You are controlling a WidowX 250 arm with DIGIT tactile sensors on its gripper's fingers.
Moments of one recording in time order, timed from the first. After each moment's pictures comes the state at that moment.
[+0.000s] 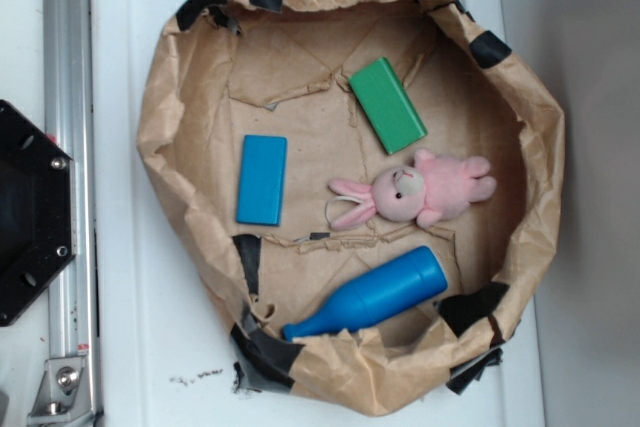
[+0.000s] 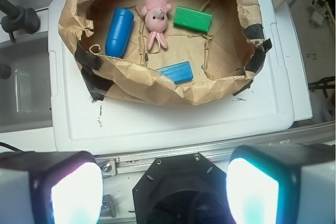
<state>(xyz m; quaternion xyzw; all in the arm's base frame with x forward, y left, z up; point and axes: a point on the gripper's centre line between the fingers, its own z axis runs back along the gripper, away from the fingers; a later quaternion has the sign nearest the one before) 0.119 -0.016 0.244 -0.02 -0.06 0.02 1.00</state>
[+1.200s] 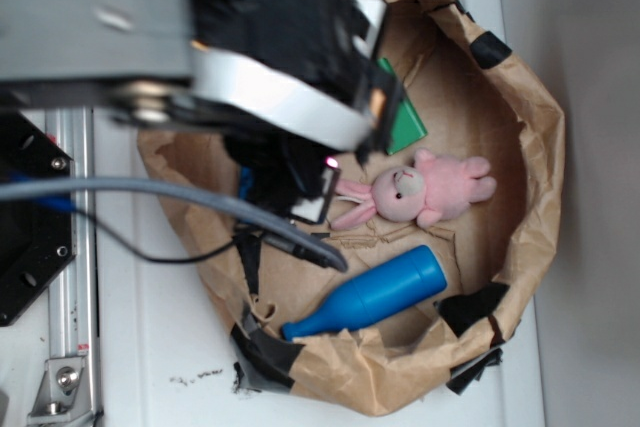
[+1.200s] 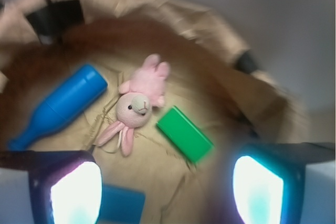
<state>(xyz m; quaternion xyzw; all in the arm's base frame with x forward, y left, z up) 0.263 0.008 0.131 0.06 -0.16 -0.26 0.95</state>
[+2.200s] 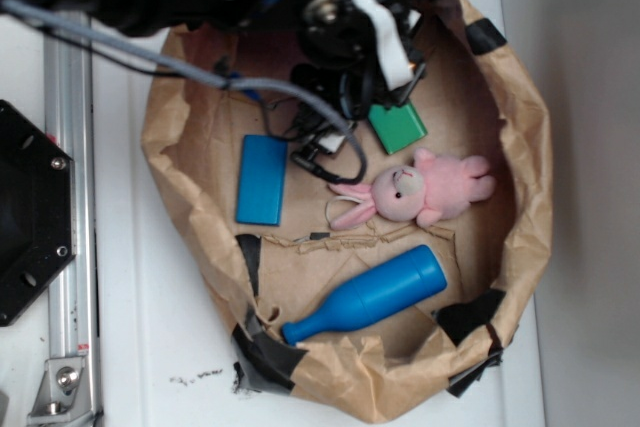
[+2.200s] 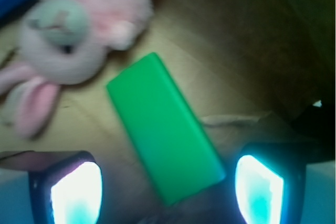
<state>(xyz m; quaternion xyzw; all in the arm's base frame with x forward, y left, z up) 0.294 0.054 0.043 0.03 -0.12 -0.33 0.93</state>
